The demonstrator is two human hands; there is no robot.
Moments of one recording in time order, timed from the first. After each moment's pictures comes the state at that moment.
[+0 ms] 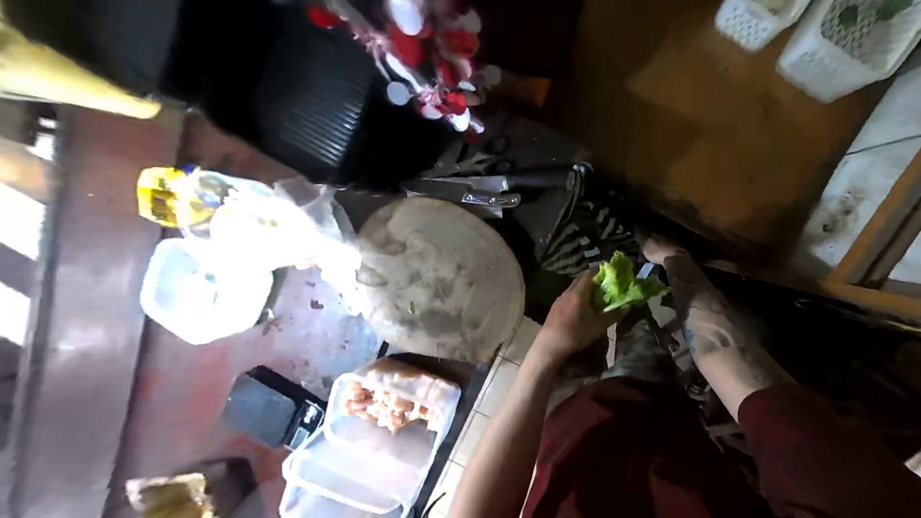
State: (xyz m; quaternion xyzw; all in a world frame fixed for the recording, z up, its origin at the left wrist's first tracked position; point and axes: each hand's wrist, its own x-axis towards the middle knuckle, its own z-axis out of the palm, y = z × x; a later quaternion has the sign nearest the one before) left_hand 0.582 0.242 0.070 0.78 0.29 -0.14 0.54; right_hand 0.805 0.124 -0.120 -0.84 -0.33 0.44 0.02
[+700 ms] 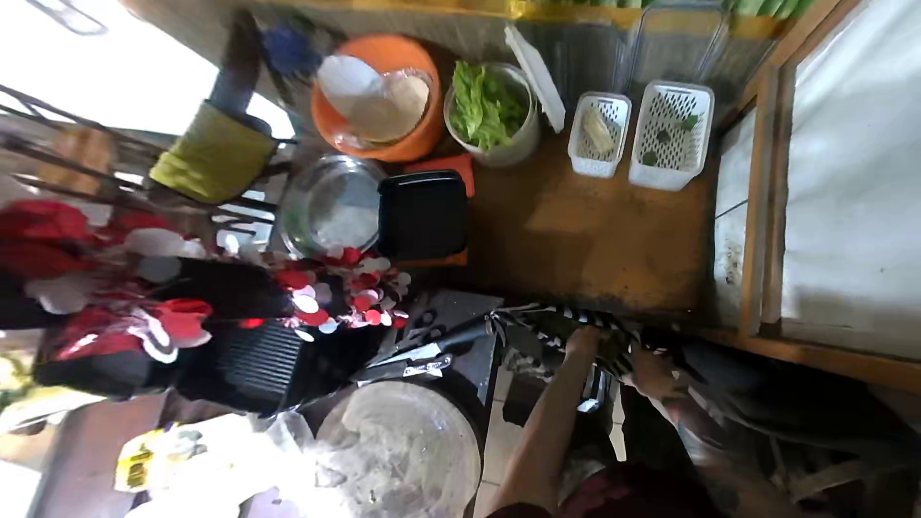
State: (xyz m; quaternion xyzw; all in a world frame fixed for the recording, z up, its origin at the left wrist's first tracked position) left_hand 0.763 0.188 -0.097 0.85 0.14 -0.47 0.19; right_hand 0.787 0.027 -0.045 -0.83 -0.07 0.54 0.09
